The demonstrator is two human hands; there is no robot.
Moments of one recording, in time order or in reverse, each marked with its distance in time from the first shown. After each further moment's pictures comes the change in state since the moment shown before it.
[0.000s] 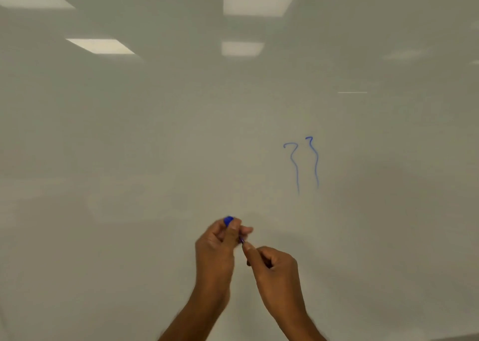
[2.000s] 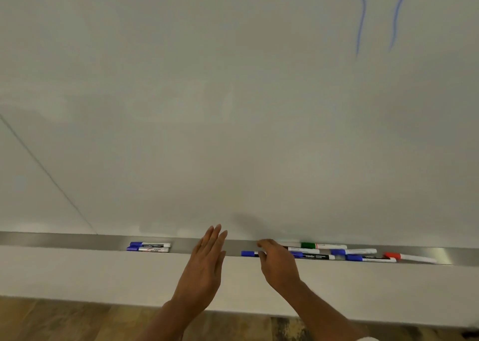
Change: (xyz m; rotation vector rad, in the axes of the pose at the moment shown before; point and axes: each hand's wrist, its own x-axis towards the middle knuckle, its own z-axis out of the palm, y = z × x) left_hand -0.115 -0.243 -0.213 1.393 -0.336 0.108; right_hand -0.102 0.309 0.058 -0.675 -0.546 0.028
